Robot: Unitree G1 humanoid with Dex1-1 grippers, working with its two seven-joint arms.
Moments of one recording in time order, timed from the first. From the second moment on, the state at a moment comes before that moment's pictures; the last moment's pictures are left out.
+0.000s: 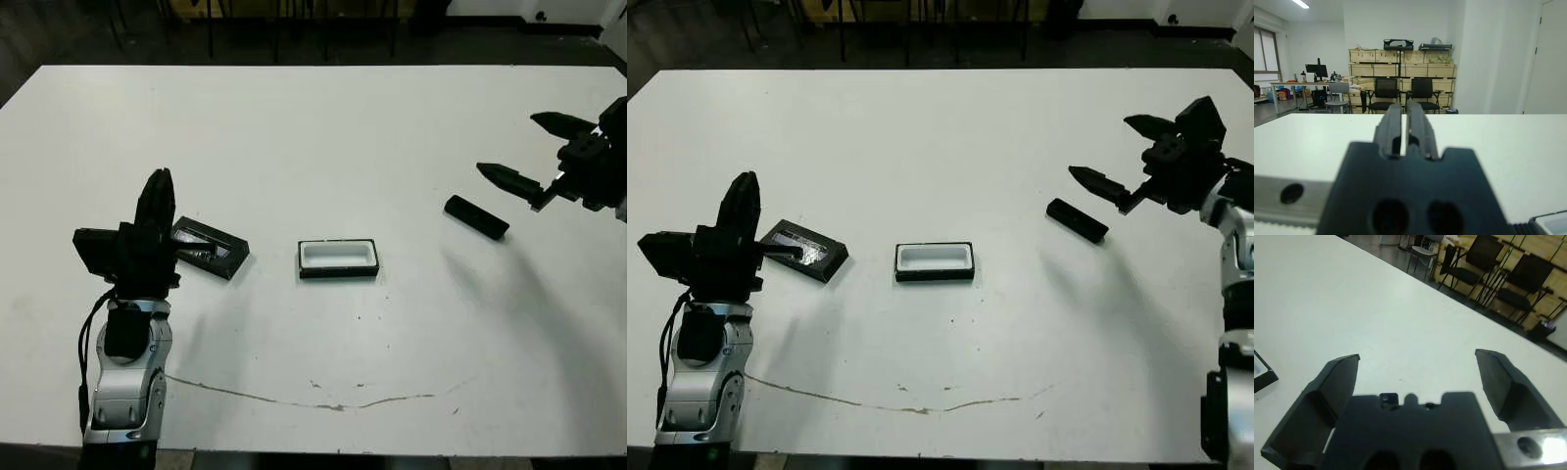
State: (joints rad) left arm 0.01 0.13 0.08 -0.17 -0.10 -0.21 -0.07; right arm -0.68 -0.74 -0.10 0.68 0.18 0.05 0.98
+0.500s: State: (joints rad) left arm 0.01 0.13 0.09 -0.17 -0.10 -0.21 -0.07; right arm -0.72 -0.72 -0.06 0.82 0.19 0.08 1.10
